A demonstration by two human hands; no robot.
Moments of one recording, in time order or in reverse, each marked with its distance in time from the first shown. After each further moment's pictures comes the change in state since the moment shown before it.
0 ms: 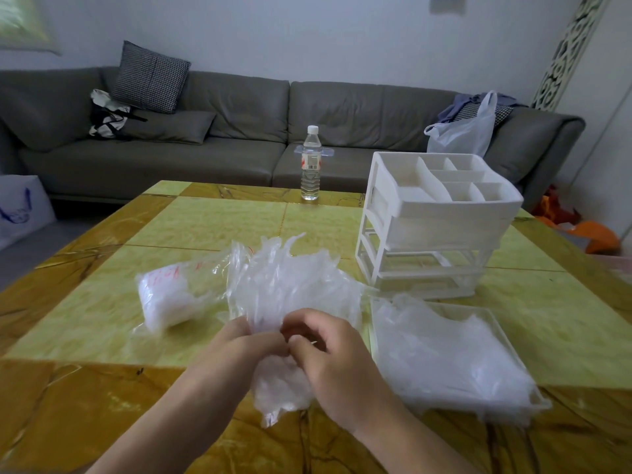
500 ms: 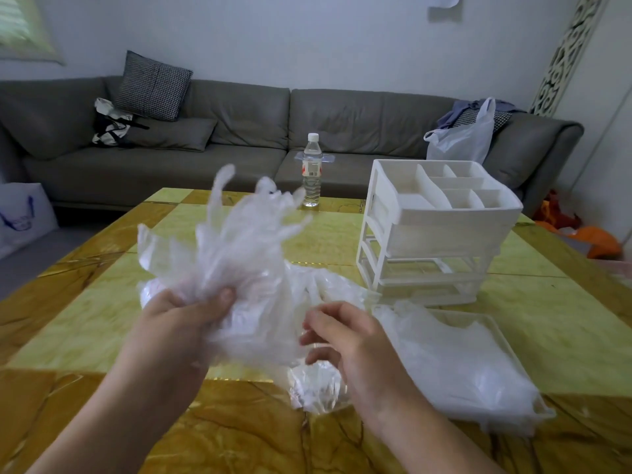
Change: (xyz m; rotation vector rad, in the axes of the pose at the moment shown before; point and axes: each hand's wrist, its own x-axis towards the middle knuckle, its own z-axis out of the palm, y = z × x) left_hand 0.000 0.030 -0.032 -0.376 0.187 0.309; right_hand 0.011 0.002 -0.016 0.481 0.102 0.160
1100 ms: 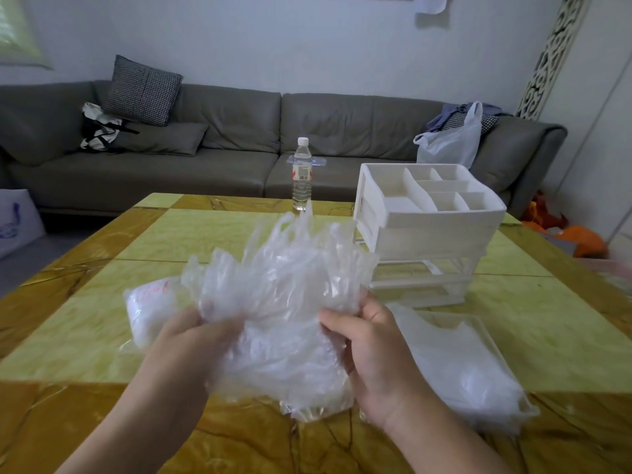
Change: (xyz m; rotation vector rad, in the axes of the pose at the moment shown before) left_hand -0.010 -0.016 0.013 0.162 0.009 -0.137; right_hand 0.002 -0.015 -0.013 0.206 0.081 0.047
